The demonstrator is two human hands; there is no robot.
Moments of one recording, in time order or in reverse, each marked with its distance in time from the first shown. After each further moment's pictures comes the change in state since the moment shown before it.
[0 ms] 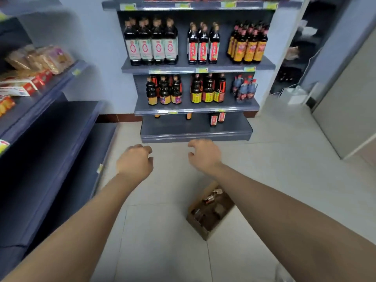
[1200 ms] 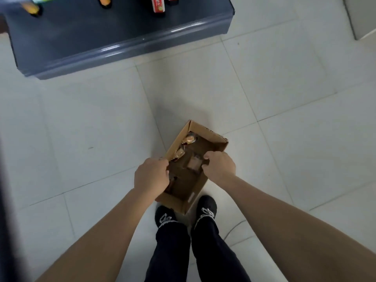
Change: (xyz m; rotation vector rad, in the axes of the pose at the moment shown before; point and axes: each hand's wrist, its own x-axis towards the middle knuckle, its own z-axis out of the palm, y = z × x) left_hand 0.182 0.158 0.479 0.039 -0.711 0.302; right_hand 0.154 0.387 0.298 0.034 -0.526 0.667
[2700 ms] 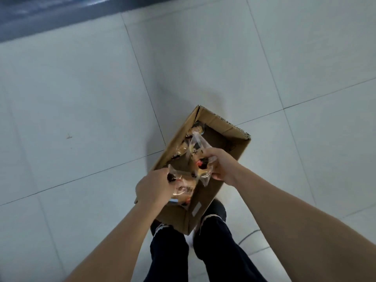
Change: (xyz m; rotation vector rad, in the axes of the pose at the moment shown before) left_hand 0.093 -0.030 0.146 -0.164 -0.206 -0.239; right_hand 0.157 0.036 0.120 1.148 -0.505 0.460
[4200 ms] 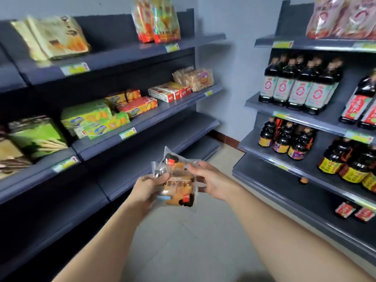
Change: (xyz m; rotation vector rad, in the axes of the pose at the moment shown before) left_hand -0.603 -0.184 -0.304 -1.892 1.075 -0.085; right_hand -0.611 -0.033 0.390 -0.924 -1.010 -0.649
